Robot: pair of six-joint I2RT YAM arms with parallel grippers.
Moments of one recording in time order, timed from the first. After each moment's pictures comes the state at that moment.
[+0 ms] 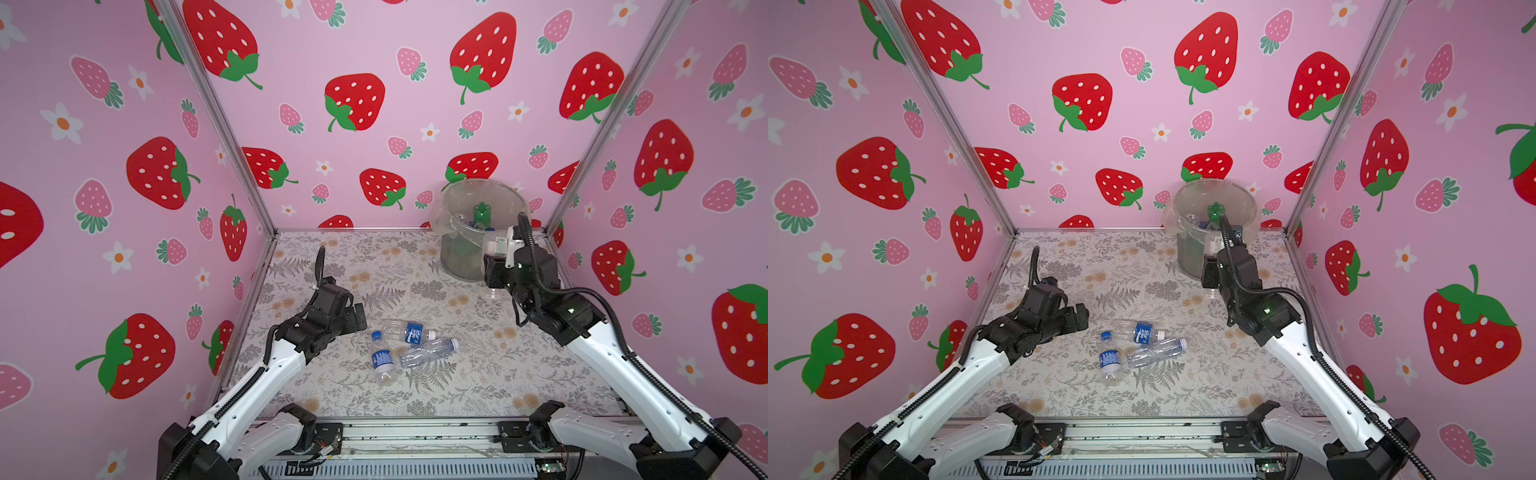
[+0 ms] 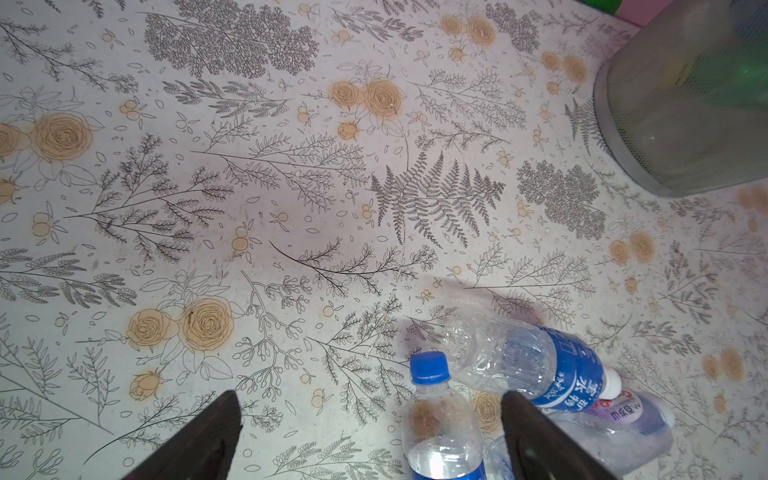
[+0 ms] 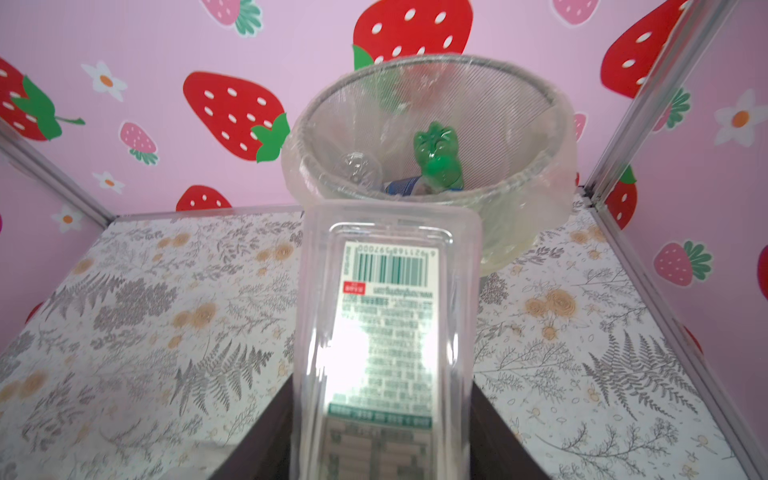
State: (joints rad) left arm -0.44 1.04 0.83 -0.68 -0.16 -0.56; right arm 0.63 1.08 1.17 -0.46 0.42 0.29
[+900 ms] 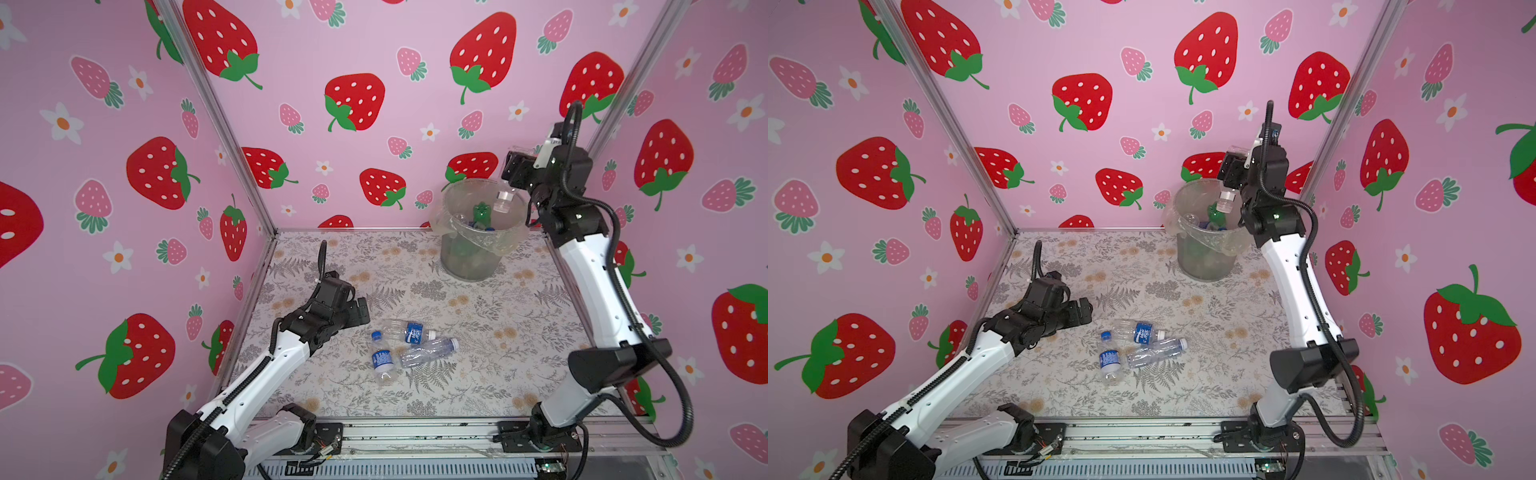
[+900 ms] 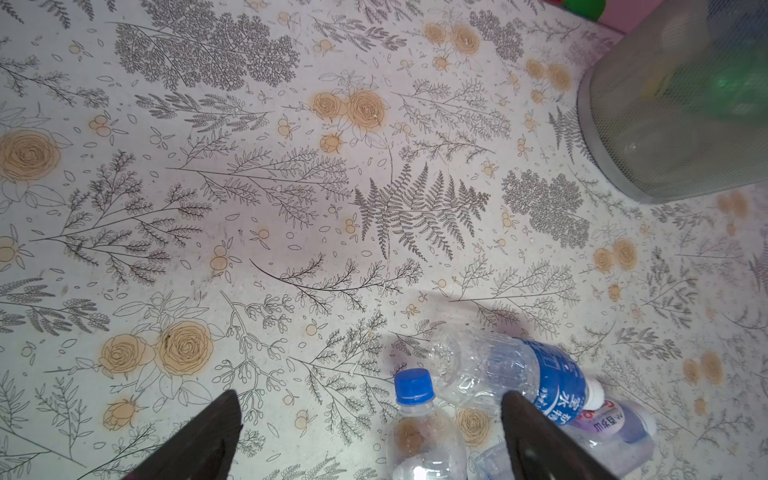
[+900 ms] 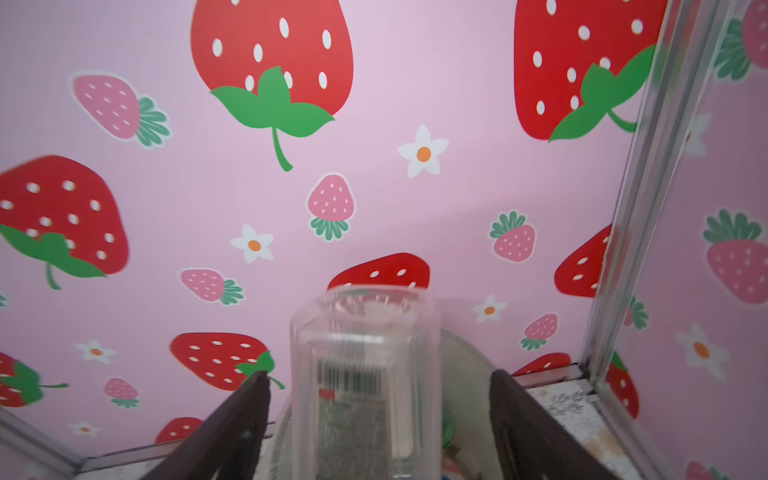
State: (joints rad) left arm -0.43 1.10 0.87 -0.64 -0.12 -0.55; right arm 0.30 1.76 2.17 -0.49 0.20 0.23
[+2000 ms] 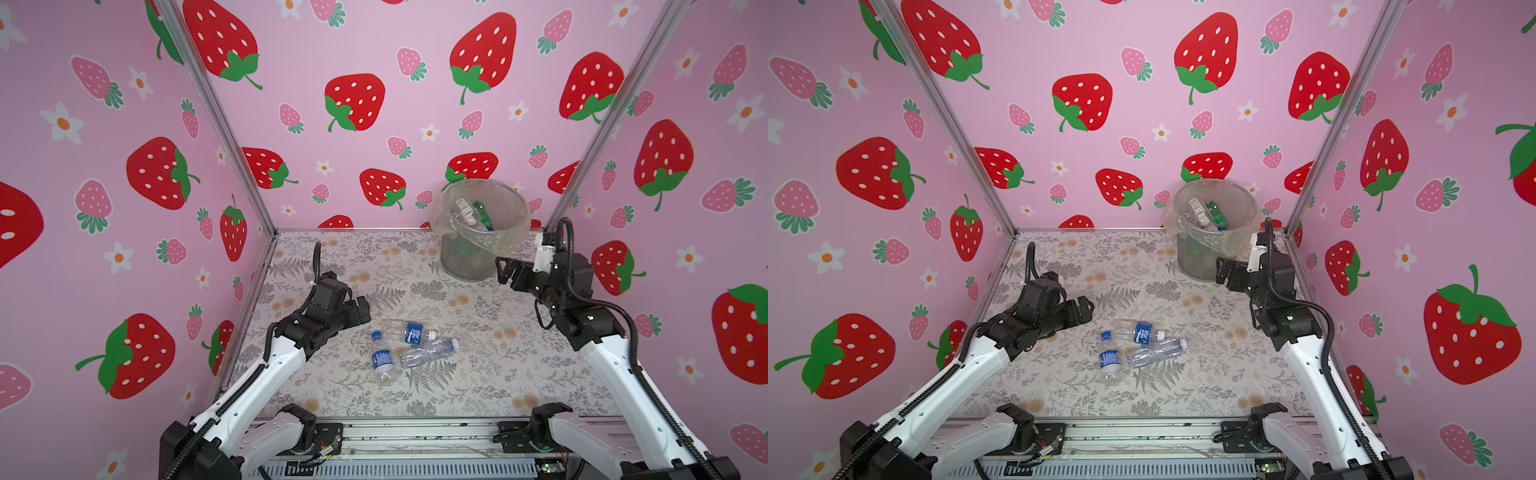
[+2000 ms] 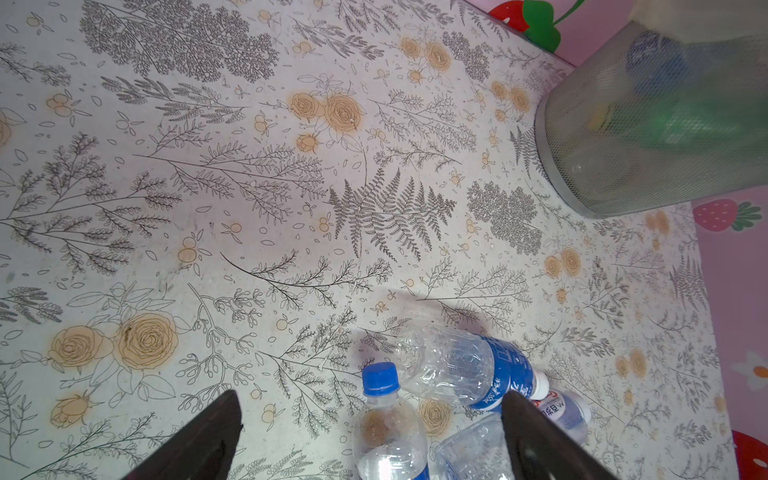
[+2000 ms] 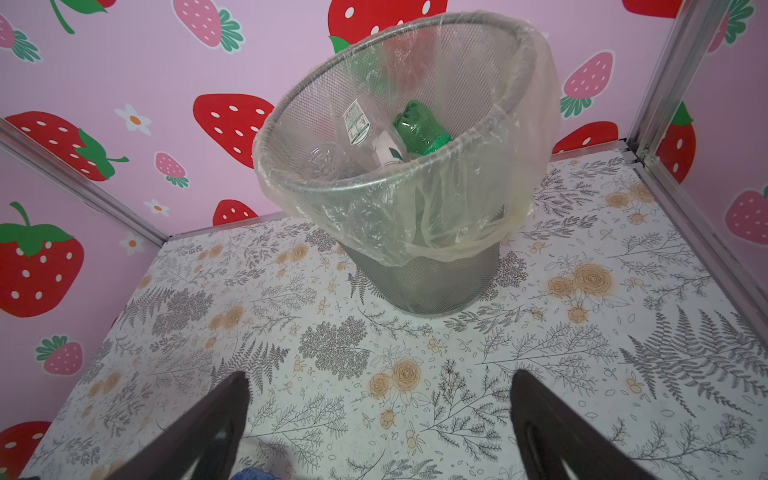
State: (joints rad) left arm -0.42 1.04 0.85 -0.62 -0.06 -0.63; right arm 0.29 0.96 0.99 -0.40 -0.04 0.33
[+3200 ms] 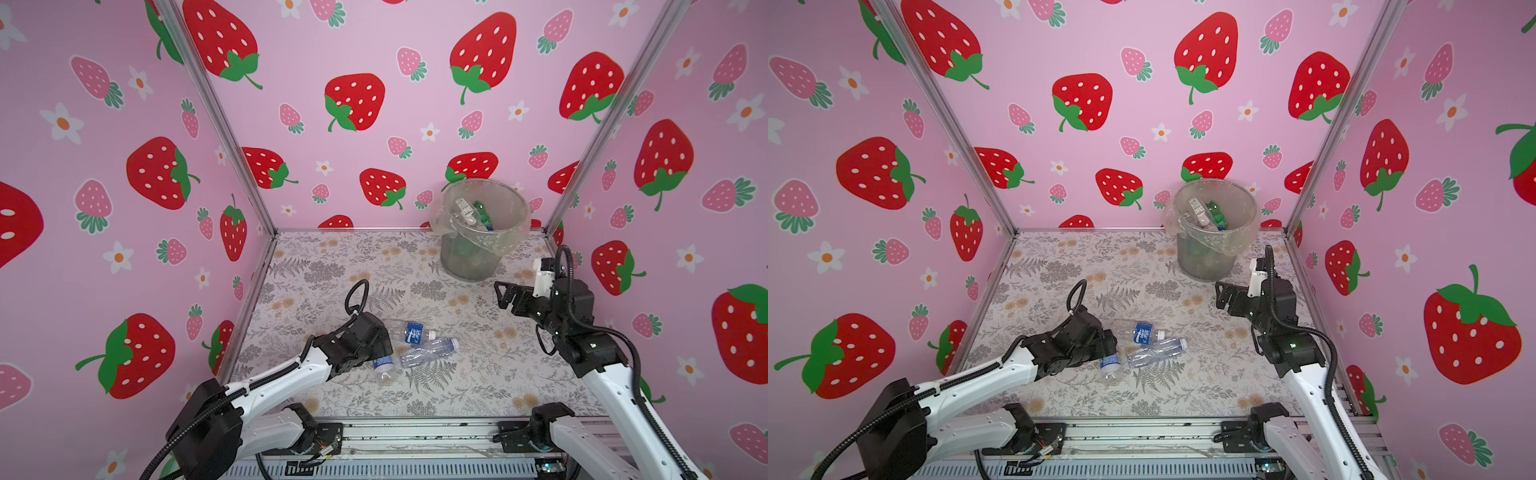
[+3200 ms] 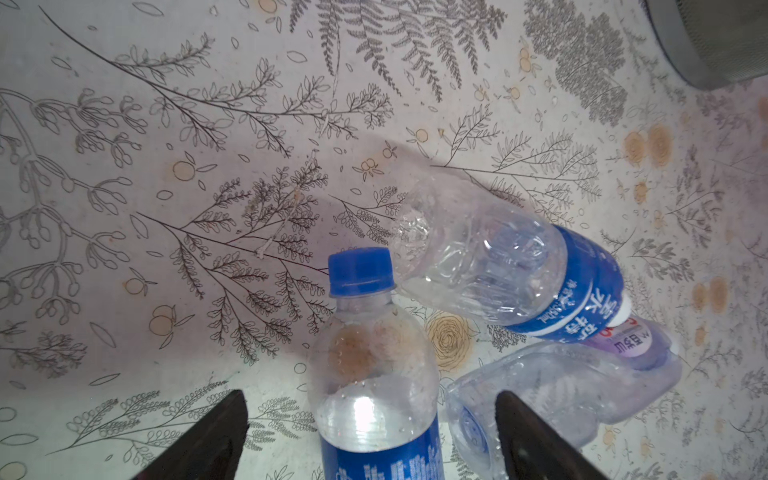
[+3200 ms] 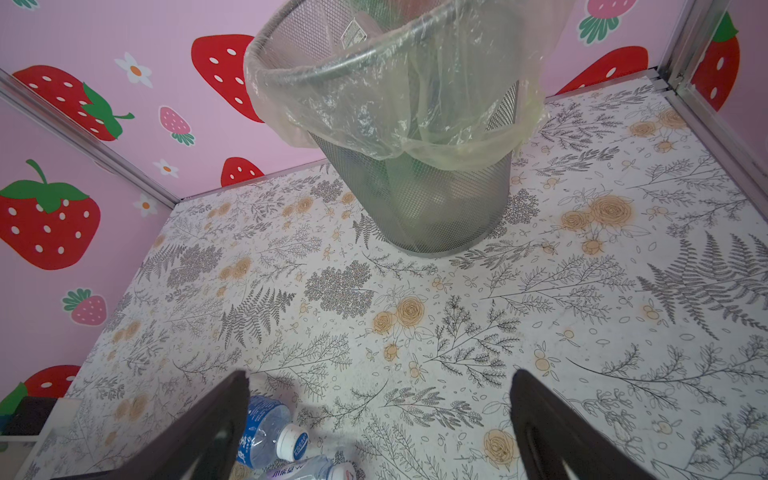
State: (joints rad) left arm -0.76 1.18 0.63 -0.46 -0.15 -0.92; right arm 0.29 0.80 0.81 -0.44 -0.10 0.35
